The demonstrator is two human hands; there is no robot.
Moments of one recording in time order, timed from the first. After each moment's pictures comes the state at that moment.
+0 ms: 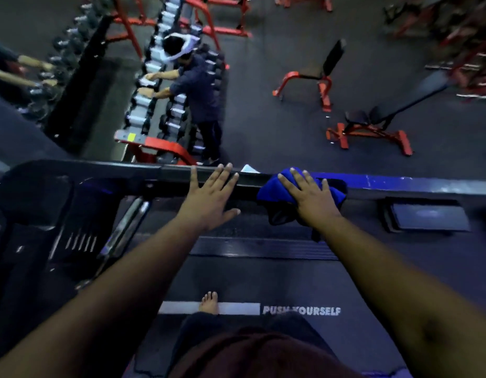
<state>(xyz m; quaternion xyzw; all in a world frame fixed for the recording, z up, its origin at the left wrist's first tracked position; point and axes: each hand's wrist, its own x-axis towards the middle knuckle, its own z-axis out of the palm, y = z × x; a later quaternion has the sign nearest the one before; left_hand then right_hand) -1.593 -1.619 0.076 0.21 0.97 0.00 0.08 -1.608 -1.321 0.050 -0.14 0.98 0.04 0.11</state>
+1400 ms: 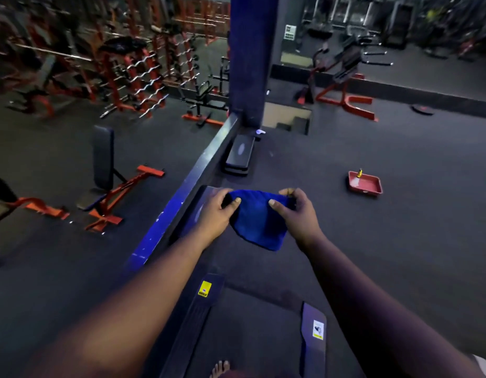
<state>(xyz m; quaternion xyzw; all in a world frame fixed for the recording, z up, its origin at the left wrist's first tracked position) -1.527 -0.669 0.166 0.53 0.64 0.45 0.32 -1.311 -0.635 0.198 0.52 0.59 -0.45 -0.43</state>
